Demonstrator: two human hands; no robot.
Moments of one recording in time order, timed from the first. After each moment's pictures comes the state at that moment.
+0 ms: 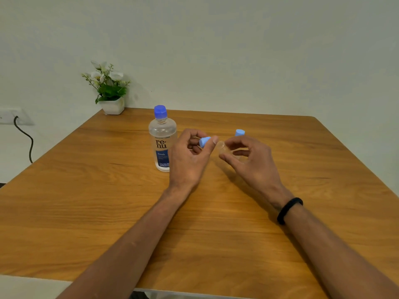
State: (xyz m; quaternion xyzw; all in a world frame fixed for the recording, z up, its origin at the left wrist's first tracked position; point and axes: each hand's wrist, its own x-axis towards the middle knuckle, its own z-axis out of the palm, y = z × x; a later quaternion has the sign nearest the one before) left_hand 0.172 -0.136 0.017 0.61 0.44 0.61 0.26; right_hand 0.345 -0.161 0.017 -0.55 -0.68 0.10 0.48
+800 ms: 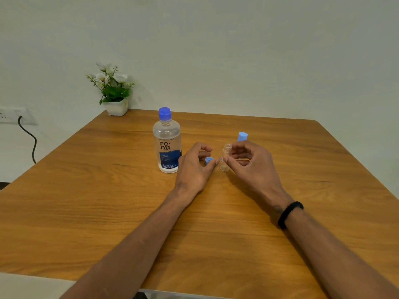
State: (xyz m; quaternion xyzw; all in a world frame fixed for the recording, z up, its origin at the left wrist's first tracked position) left_hand 0.167 -0.125 -0.006 0.68 0.52 0.43 0.28; right_hand 0.340 -0.162 0.012 -0.57 -0.63 0.17 0.50
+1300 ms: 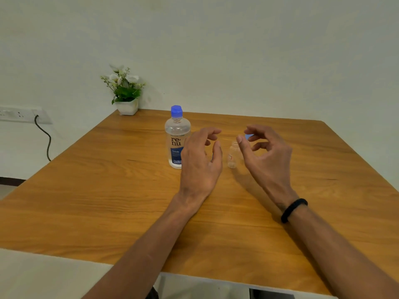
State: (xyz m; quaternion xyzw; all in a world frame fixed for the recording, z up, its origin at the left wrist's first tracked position) left_hand 0.163 -0.171 0.025 0.68 0.42 0.60 0.09; right_hand 0.324 -0.179 0.031 -0.52 -0.60 0.04 0.61
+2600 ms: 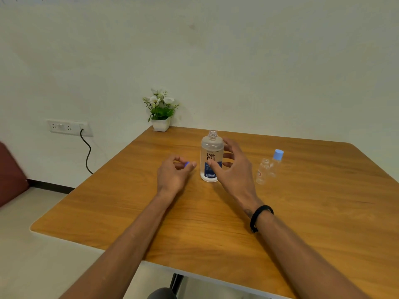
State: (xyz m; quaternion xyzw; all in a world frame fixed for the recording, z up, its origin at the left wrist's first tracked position) left_hand 0.025 -0.126 0.008 0.55 0.62 0.49 0.27; right_hand 0.204 -0.144 0.020 -0.52 -0.65 0.15 0.53
